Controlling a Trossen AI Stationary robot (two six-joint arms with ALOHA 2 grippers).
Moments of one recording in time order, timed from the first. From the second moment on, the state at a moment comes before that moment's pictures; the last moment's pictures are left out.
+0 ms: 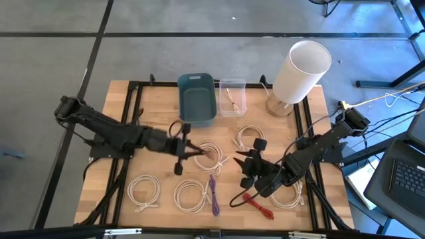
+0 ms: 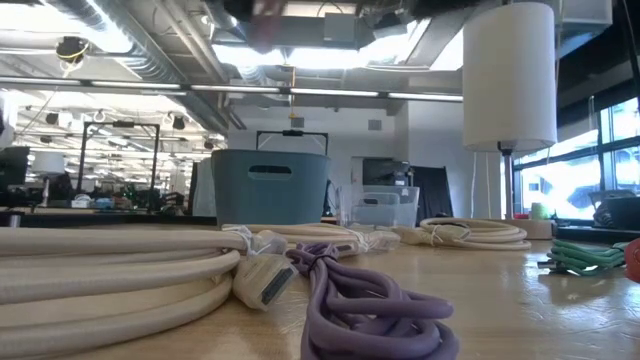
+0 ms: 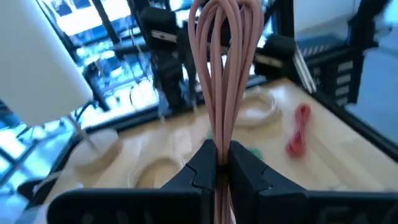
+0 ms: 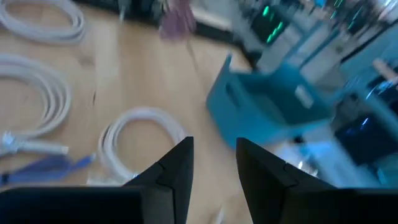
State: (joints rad) left arm -0.24 1.22 0.74 0.31 -0.17 0.24; right arm 0.63 1.54 1.14 -0.46 0.99 0.28
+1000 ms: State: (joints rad) left arm 0.00 1.41 0.74 0.71 0.29 0.20; right arm 0.42 1.54 1.14 0.17 0.73 -0.22
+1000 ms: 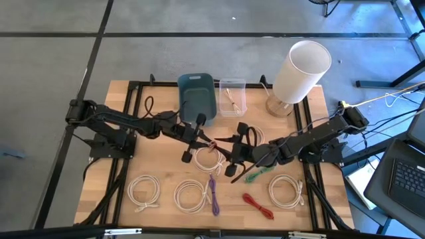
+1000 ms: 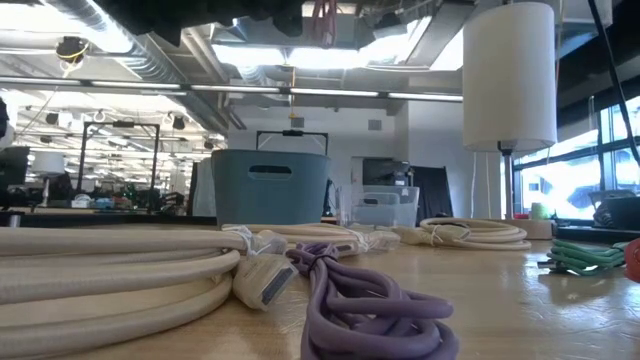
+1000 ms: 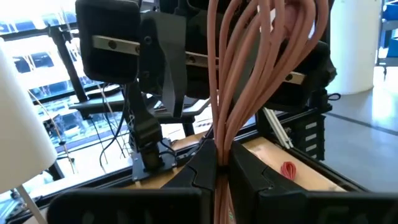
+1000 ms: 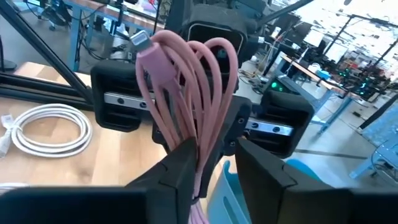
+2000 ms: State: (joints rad) left arm -0.15 1.18 0.75 0.28 -0.24 0.20; right arm 0.51 1.36 1.14 -0.47 1.11 0.26
